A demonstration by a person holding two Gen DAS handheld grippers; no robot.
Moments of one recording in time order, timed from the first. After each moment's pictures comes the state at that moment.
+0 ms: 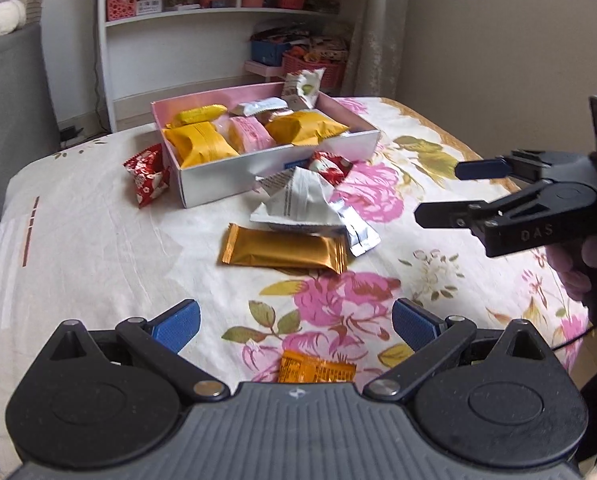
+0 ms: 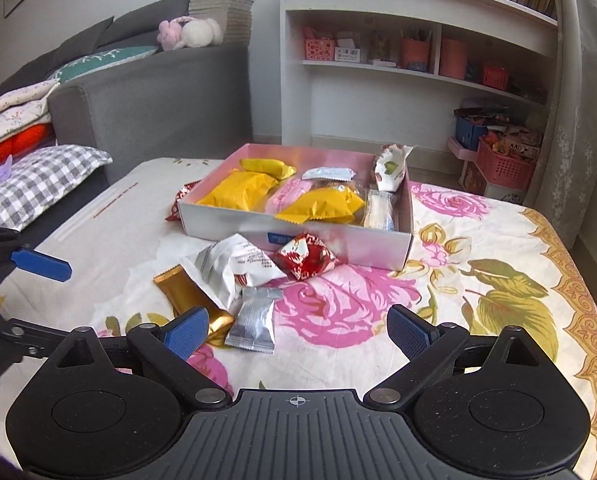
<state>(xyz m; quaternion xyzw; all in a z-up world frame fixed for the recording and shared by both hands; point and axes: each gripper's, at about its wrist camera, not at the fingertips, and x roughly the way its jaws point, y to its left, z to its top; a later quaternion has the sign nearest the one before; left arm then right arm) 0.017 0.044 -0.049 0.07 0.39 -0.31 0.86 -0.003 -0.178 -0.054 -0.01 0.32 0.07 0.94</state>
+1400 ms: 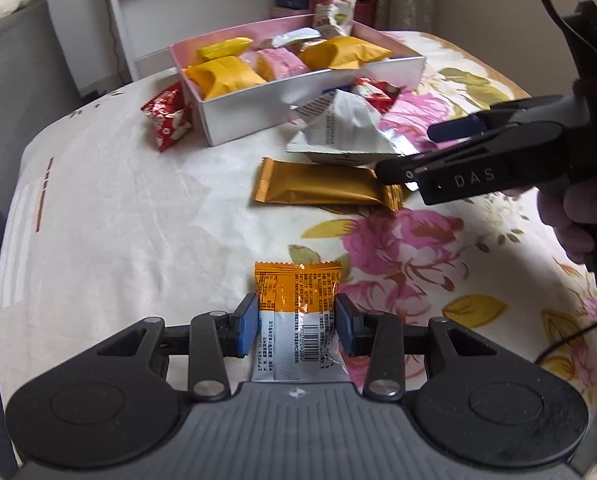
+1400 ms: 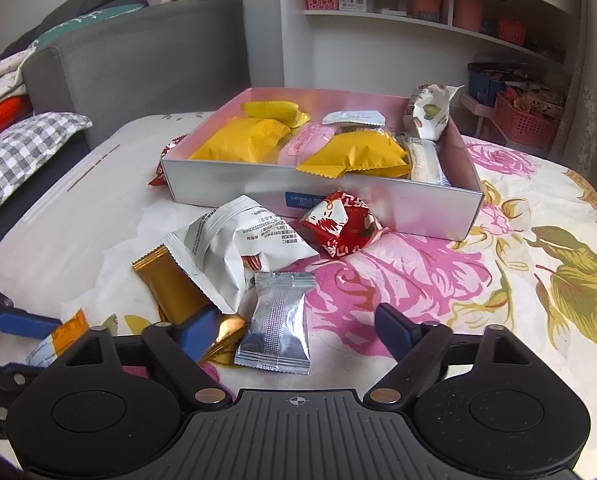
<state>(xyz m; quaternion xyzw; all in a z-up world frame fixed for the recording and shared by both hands) 0.034 0.035 -0.082 0.13 0.45 -0.23 0.85 0.059 -0.147 -0.102 0.00 0.38 0.07 0.92</state>
